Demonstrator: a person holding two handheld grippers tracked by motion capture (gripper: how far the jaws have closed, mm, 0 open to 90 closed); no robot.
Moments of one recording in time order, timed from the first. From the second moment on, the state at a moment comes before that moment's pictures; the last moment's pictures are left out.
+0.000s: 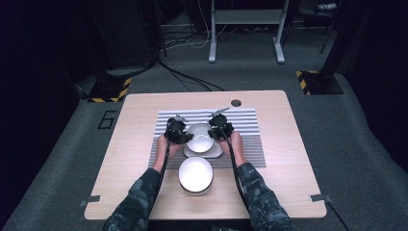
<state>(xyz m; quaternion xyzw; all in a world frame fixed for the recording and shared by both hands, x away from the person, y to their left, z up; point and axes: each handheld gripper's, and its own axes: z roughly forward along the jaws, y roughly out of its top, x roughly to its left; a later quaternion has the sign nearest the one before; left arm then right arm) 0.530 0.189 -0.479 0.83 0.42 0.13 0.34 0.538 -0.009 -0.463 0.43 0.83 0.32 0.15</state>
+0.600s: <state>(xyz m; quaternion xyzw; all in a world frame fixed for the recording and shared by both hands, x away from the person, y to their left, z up) 0.527 0.193 -0.477 0.82 0.44 0.14 0.34 0.550 -0.005 -0.465 0.43 0.84 0.31 0.14</state>
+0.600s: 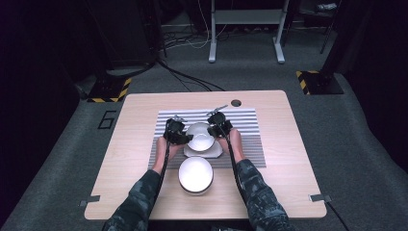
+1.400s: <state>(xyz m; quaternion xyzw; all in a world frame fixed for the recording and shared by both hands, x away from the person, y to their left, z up) 0.526 0.204 -0.472 0.80 0.46 0.13 0.37 0.554 -0.015 -0.476 0.46 0.83 0.31 0.11</state>
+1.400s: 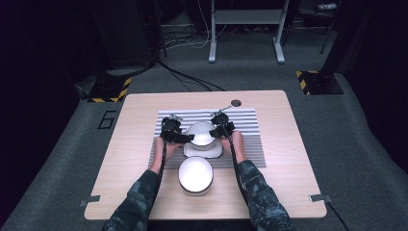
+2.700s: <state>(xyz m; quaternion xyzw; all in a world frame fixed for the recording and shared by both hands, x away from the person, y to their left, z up) 0.462 0.247 -0.449 0.80 0.43 0.17 0.38 0.486 -0.073 -0.440 0.43 0.80 0.39 0.16</state>
